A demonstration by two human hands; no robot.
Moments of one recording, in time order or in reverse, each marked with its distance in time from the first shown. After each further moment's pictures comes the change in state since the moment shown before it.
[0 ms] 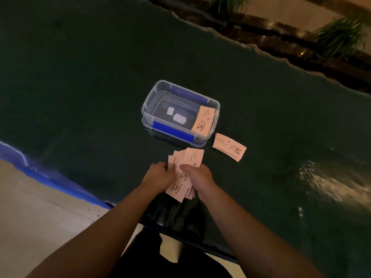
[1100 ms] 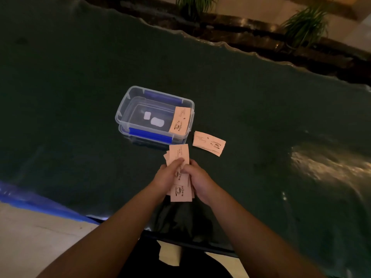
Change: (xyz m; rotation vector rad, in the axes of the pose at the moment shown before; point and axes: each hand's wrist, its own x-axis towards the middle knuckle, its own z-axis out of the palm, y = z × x) left_hand -0.011 0.052 0.046 -0.653 -0.209 -0.102; right_hand -0.022 0.001 -0.059 0.100 -0.193 -0.098
